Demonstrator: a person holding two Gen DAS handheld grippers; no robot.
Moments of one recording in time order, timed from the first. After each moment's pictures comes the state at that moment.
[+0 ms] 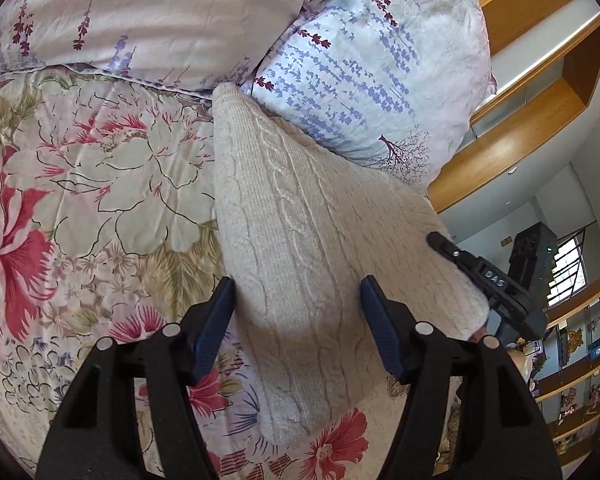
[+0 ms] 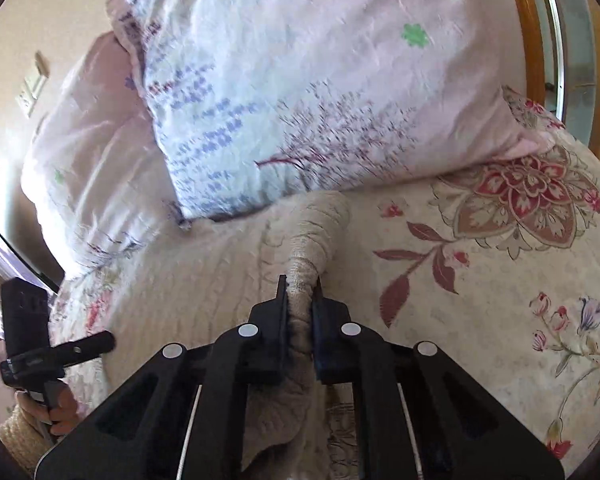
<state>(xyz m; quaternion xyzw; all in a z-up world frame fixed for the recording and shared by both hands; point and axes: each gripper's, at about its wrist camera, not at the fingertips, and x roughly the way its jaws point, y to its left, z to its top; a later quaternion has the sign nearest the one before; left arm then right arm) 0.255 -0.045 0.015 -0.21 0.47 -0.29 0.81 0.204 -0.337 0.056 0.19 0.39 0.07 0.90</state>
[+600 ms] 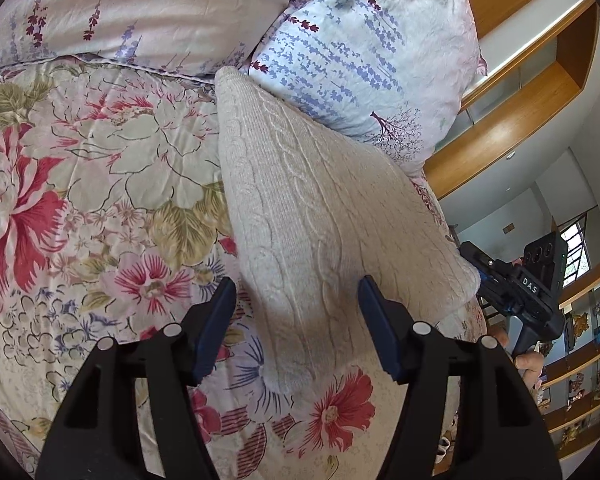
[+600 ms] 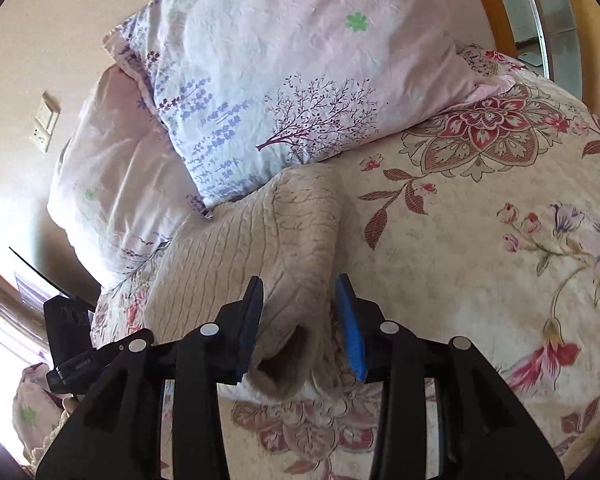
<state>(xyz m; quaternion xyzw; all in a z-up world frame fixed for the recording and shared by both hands) 0.229 -0.040 0.018 -0.19 0.48 -0.30 0.80 0.134 -0.356 0.068 0.27 0.38 0.10 0.88</state>
